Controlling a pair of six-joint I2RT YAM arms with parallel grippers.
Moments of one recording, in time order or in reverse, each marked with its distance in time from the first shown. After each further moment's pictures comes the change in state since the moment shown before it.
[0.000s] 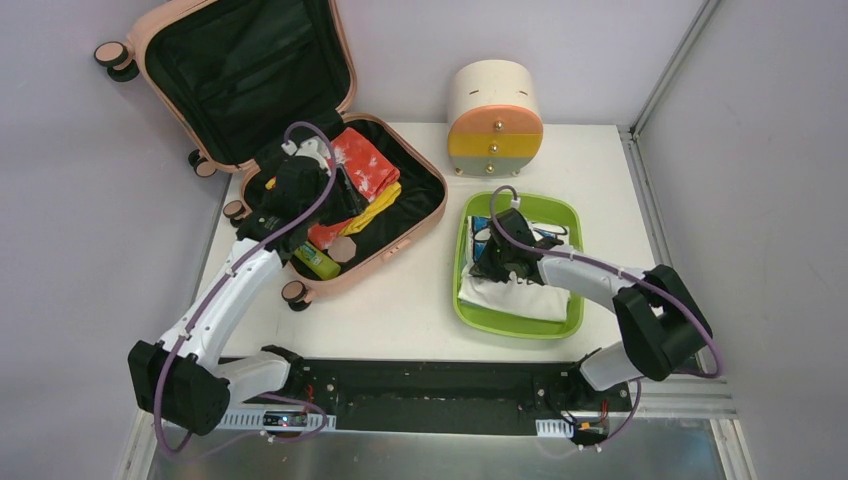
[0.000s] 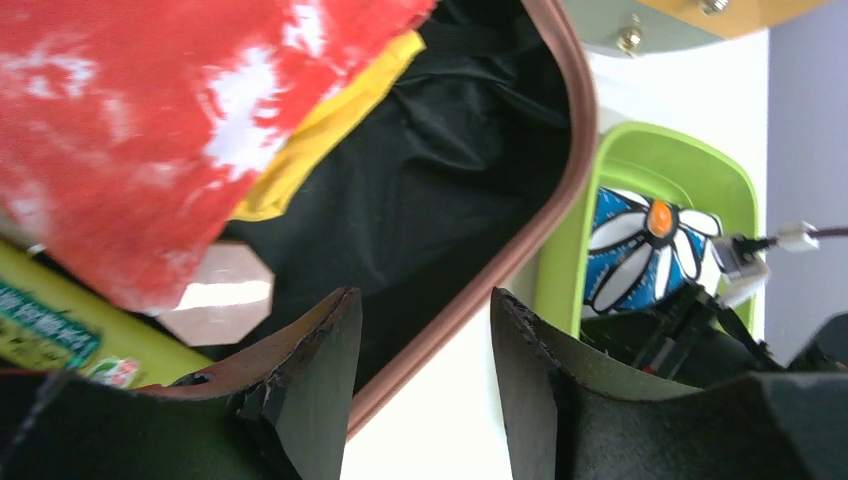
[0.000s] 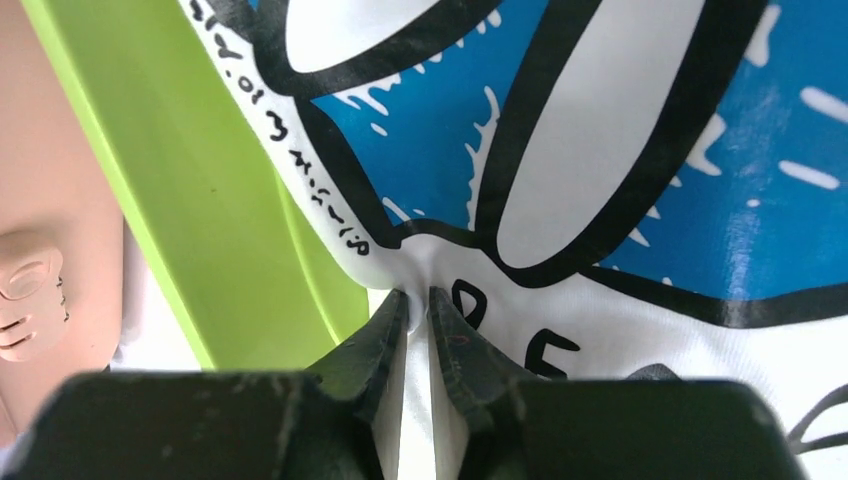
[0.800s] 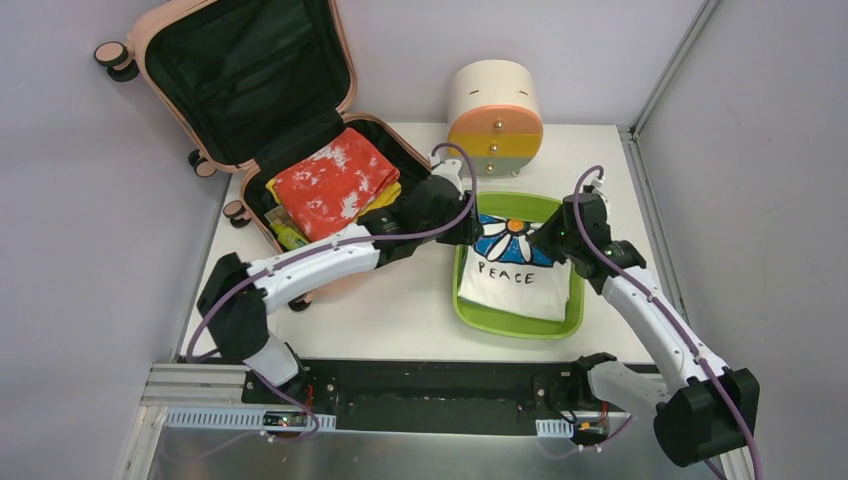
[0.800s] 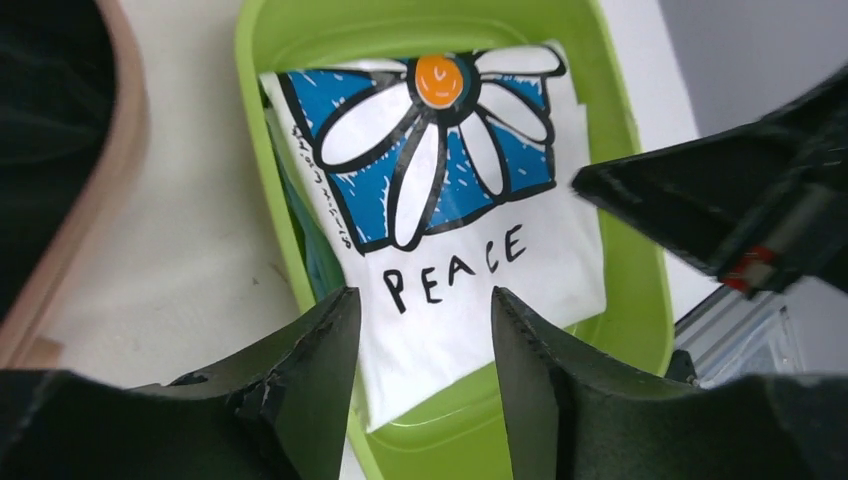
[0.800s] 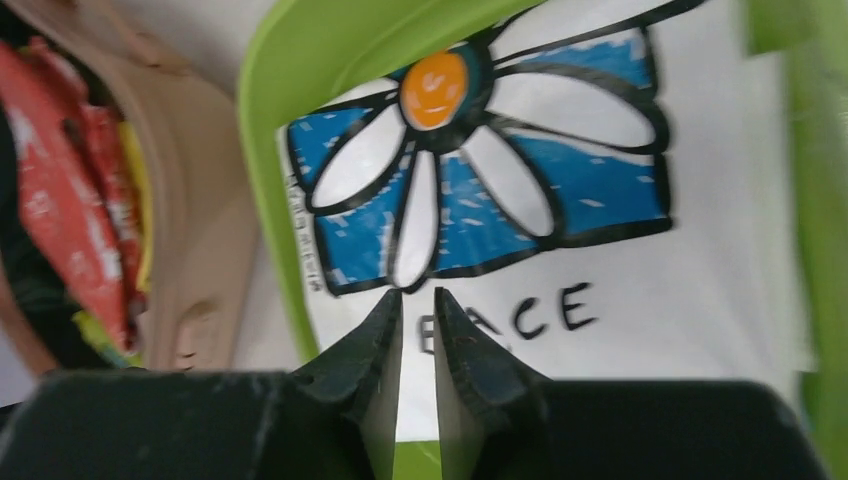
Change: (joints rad) left arm -0.558 0.476 0.237 0.217 -0.141 -0.043; right arm -0.311 -0.441 0.077 -0.333 0.108 -0.177
